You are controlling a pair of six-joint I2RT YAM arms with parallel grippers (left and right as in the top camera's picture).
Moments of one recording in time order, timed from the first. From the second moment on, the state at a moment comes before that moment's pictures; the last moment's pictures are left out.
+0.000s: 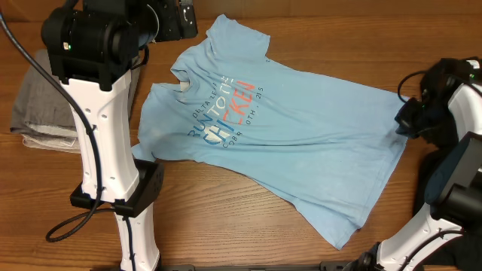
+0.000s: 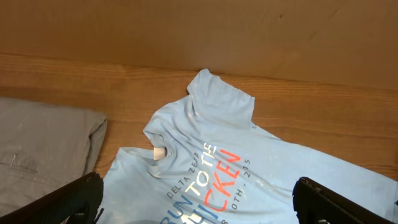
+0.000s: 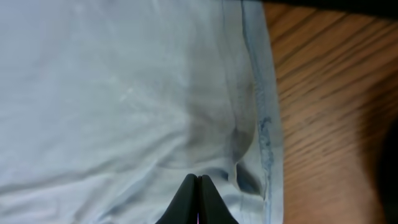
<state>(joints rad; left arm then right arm) -0.22 2.17 3.13 -1.69 -0.04 -0.30 -0.42 2.00 1.51 -1.06 -0.17 0.32</state>
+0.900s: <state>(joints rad) -0.22 2.17 3.13 -1.69 -0.04 -0.30 -0.43 2.01 1.52 -1.16 -0.02 0.31</state>
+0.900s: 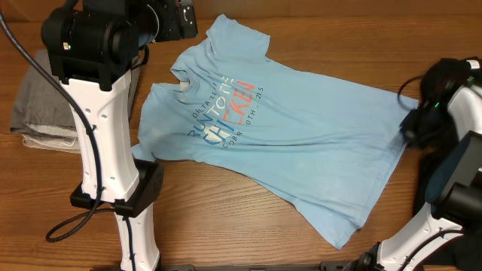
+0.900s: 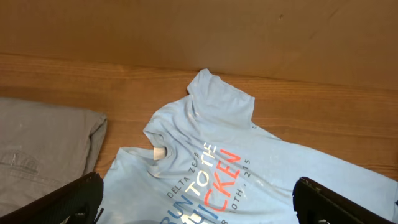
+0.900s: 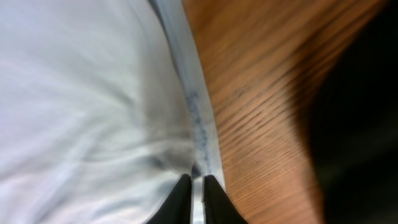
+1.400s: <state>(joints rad) -0.22 2.17 3.13 -1.69 -0.04 -0.30 -0.43 1.66 1.78 -1.42 -0.10 0.31</state>
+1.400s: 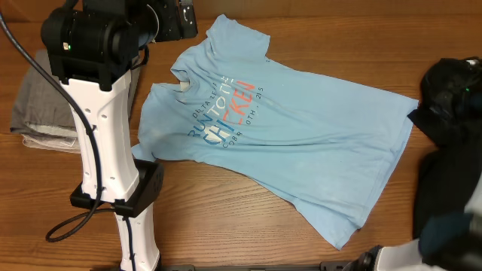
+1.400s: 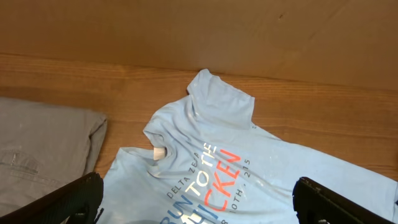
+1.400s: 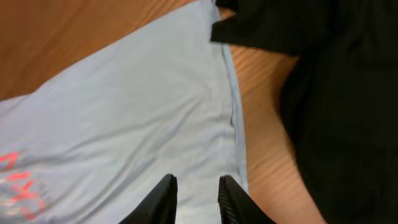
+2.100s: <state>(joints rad) -0.22 2.17 3.13 -1.69 -0.04 -0.30 -0.33 1.36 1.67 -1.57 -0.15 0.31</state>
